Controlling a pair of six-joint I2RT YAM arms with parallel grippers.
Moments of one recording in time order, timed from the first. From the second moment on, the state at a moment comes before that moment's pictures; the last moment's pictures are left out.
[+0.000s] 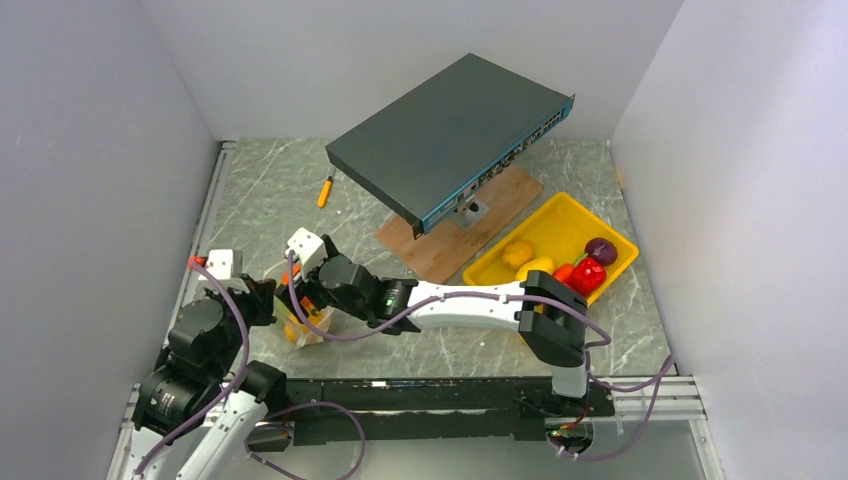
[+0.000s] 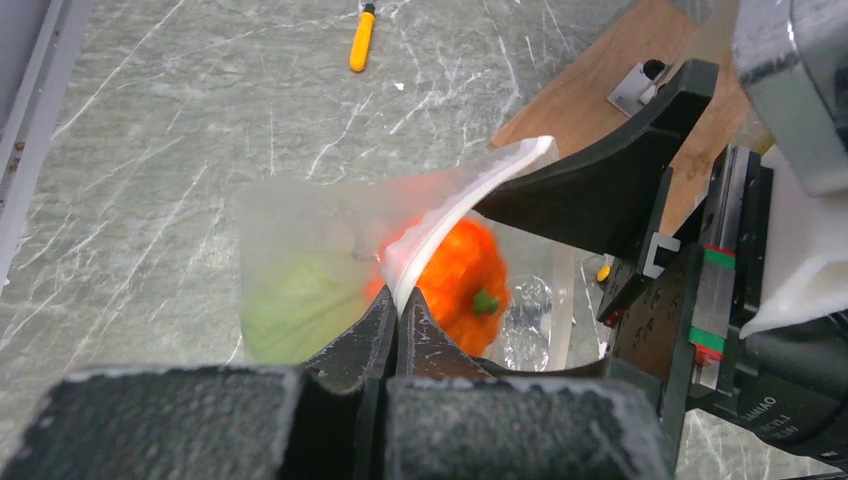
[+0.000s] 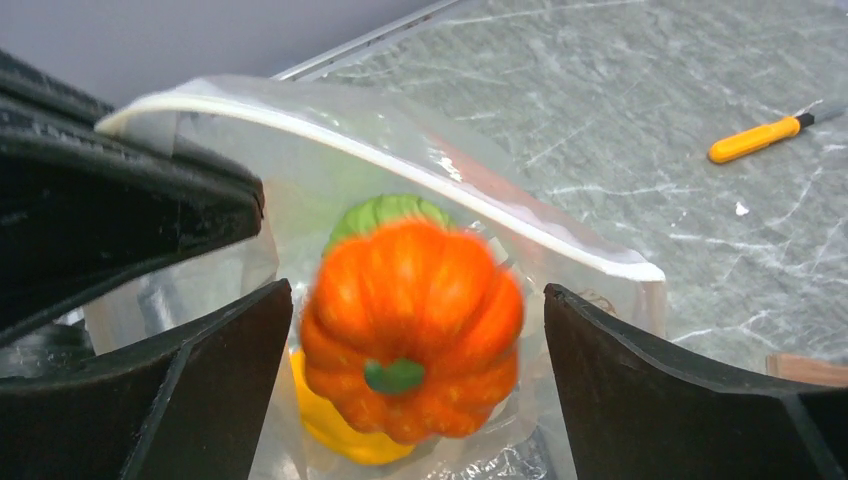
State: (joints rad) left arm -0.40 0.22 0.77 -0.82 -0.24 -0.31; right arm 1.30 1.89 1.41 0.22 0.24 0.11
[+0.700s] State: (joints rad) left arm -0.40 0.20 0.77 -0.83 -0.29 -0.34; right arm 1.30 1.72 1.42 -0.06 0.24 0.14
